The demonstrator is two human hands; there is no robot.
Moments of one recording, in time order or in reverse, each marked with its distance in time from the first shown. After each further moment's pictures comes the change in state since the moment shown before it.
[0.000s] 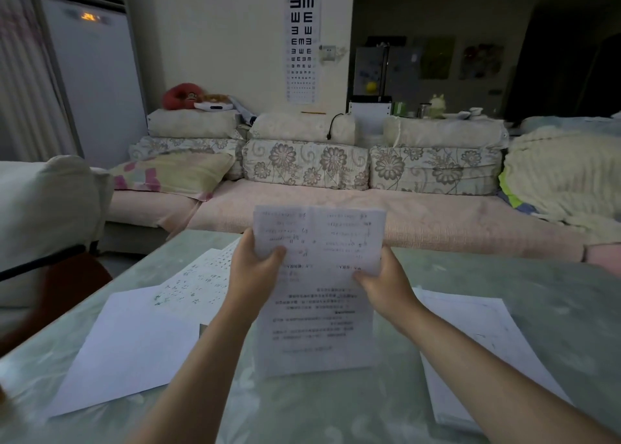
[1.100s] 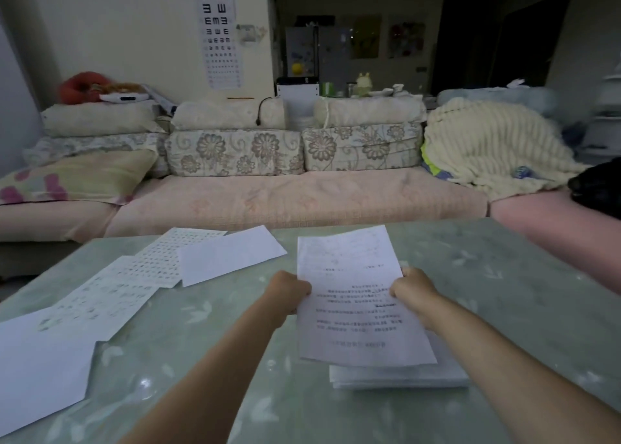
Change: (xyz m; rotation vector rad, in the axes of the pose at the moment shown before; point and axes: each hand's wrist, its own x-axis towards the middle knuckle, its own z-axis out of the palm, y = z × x) left_hand -0.055 -0.035 0.194 0.334 -0.549 -0.459; right_hand -0.035 0.082 -0.189 -0.241 0.234 0.564
